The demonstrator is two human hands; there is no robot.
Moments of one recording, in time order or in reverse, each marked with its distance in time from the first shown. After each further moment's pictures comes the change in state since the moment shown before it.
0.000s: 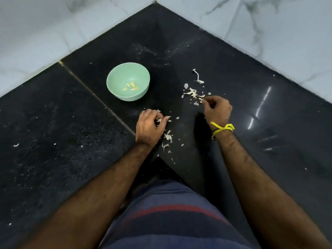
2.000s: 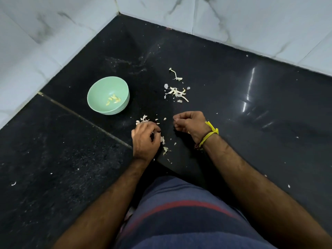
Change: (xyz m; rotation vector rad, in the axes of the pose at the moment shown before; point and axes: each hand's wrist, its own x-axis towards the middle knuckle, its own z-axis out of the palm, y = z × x) left_hand -0.022 0.010 -0.001 0.053 -0.194 0.112; right_hand -0.054 -0.004 0.004 0.623 -0.391 0.524
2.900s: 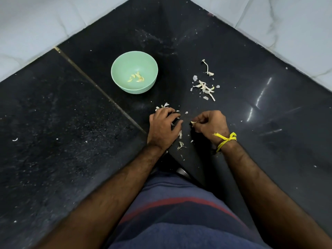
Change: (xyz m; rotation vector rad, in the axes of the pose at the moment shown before) left_hand 0.006 -0.014 0.014 0.014 0.041 -0.008; right_hand 0.010 0.003 0.007 -0.833 0.027 -0.258
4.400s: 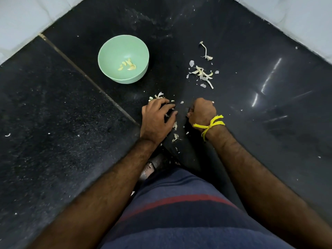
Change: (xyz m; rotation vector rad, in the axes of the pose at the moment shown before) left_hand -0.002 0.001 -0.002 0.049 -0.023 0.006; right_hand 0.013 -0.027 0.008 -0.457 -0.125 0.110
